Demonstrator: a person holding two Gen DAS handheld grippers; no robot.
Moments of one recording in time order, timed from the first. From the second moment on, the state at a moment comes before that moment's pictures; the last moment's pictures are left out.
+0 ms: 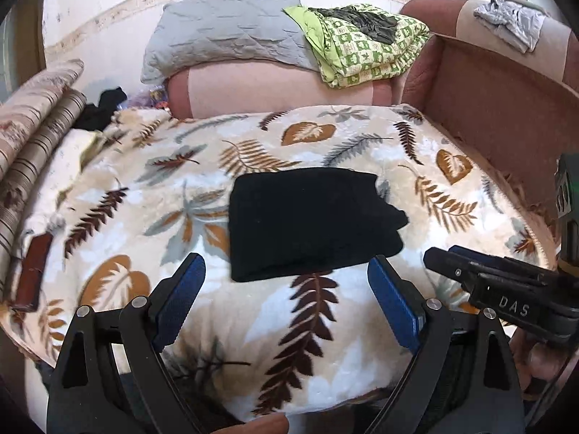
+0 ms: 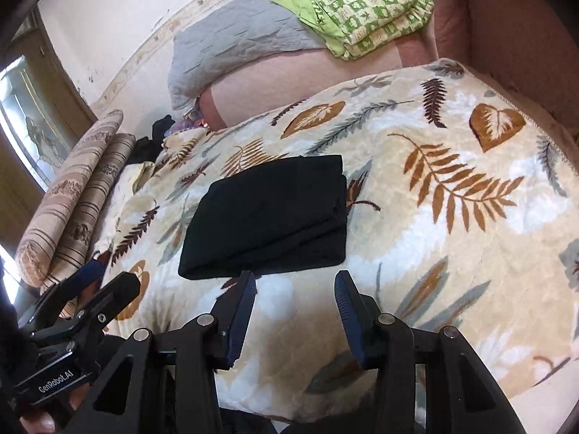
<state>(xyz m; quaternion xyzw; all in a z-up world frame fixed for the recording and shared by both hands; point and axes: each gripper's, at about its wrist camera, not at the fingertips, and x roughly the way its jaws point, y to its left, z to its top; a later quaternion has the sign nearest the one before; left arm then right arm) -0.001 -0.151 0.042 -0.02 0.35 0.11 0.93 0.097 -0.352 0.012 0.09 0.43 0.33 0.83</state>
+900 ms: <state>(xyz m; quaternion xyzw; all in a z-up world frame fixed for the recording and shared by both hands) 0.068 -0.112 -0.025 -0.11 0.46 0.09 0.88 0.173 -0.331 0.000 0.08 0.49 0.40 0.77</state>
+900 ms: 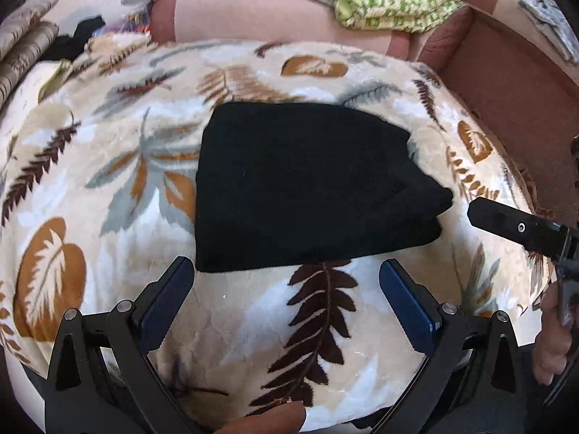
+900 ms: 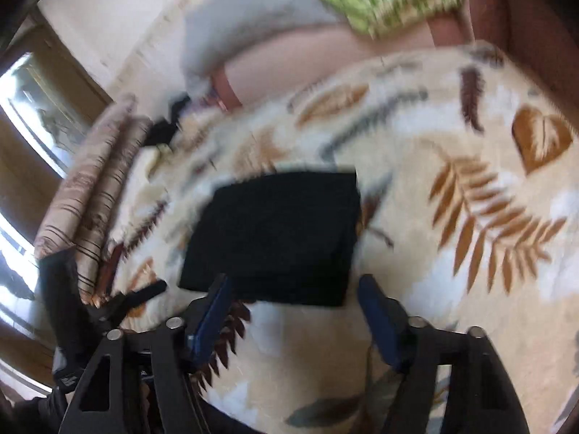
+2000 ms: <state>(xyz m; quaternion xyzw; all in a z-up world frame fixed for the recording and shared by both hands) 0.065 -0.126 -0.030 -0.07 0.46 0.11 0.88 0.171 -0.337 0.009 0.08 0.45 0.37 0.81</state>
